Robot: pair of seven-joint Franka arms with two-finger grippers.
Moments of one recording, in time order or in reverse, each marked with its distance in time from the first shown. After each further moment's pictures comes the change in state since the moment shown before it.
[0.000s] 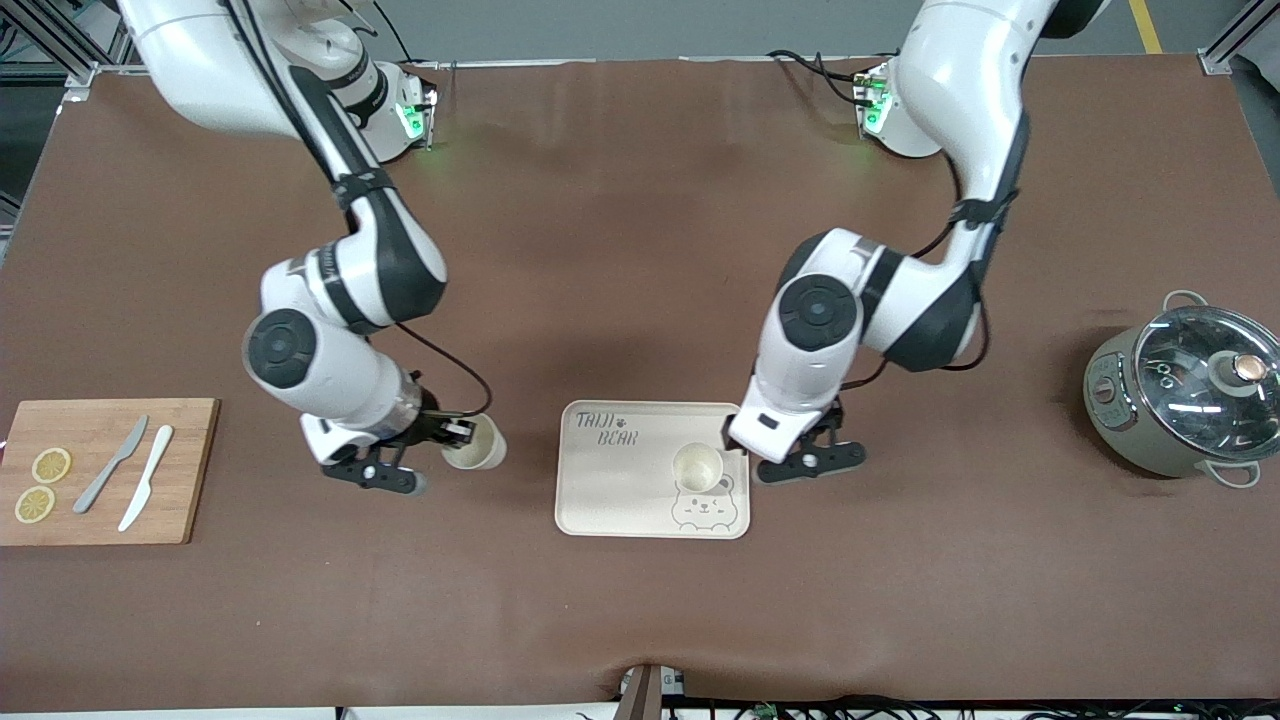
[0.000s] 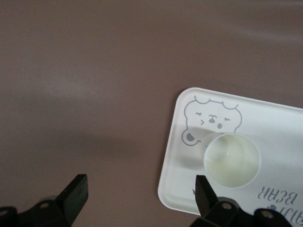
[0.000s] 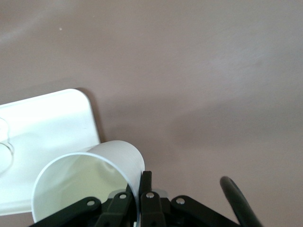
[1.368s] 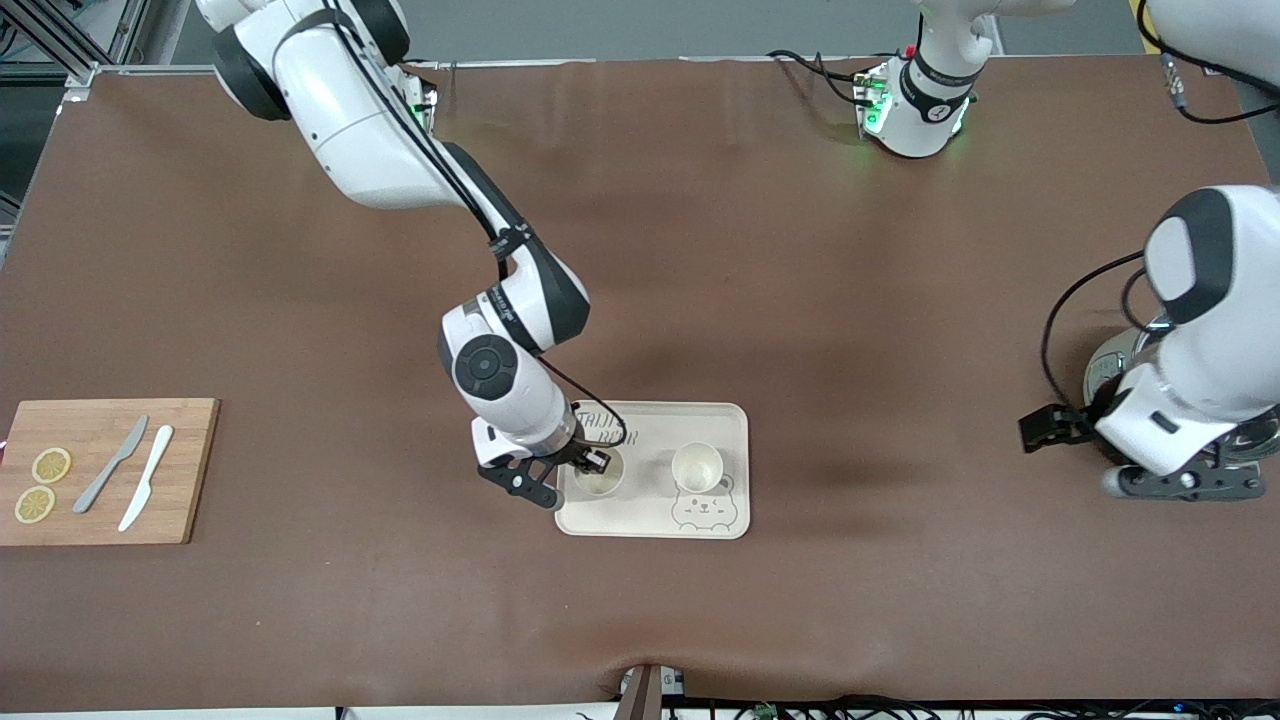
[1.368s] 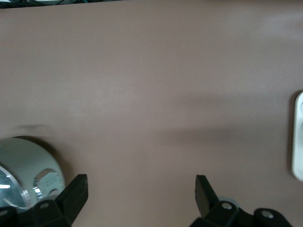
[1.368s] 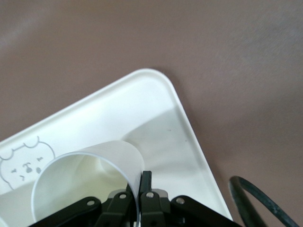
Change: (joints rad) left arm 0.459 -0.250 -0.009 -0.112 -0.099 -0.137 0.714; right arm 0.238 0.335 -0.066 0.270 -0.002 0.193 0.360
